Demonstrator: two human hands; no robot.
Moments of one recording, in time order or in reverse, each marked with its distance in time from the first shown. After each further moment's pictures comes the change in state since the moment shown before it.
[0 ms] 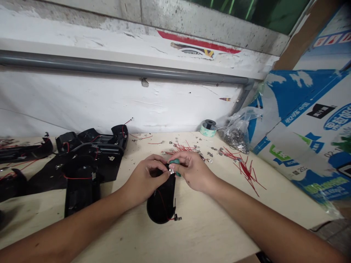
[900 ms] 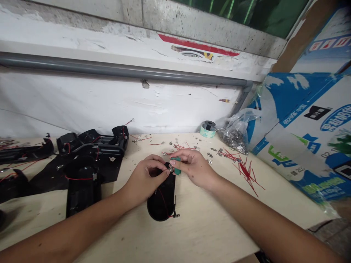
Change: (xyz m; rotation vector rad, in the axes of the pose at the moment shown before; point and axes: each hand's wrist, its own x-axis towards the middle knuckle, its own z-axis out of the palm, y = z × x) left_hand 0.001 -0.003 0.001 -0.016 0.061 0.015; right_hand 0.003 -0.002 -0.008 0.028 0.006 0.028
